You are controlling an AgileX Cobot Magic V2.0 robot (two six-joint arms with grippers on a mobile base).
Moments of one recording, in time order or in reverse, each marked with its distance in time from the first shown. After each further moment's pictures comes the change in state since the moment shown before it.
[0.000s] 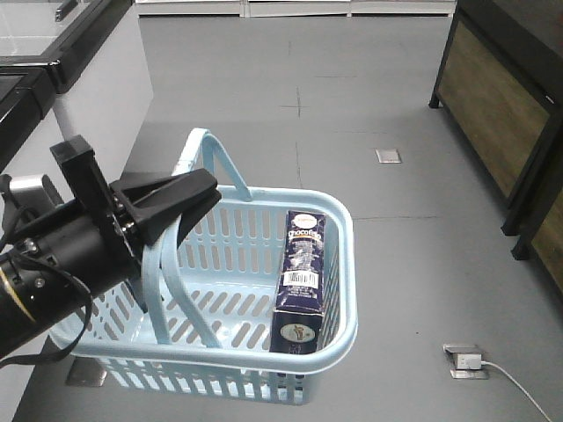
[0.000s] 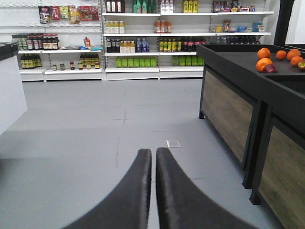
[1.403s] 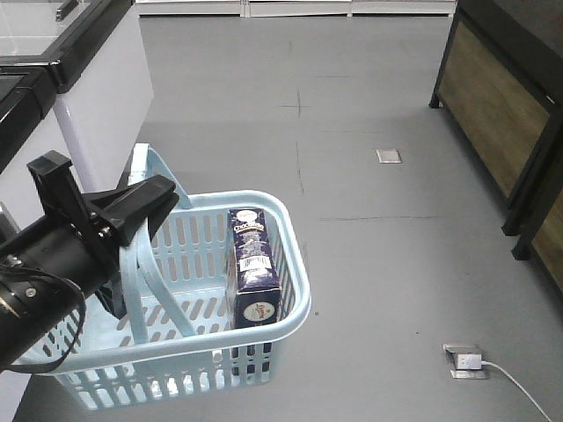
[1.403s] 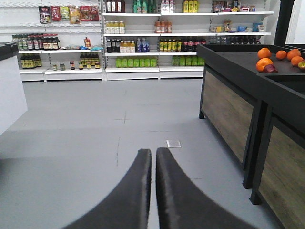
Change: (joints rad) left arm -0.087 -0.038 0.059 -0.559 0.120 0.464; right arm 0.000 0.000 0.000 0.000 0.000 0.000
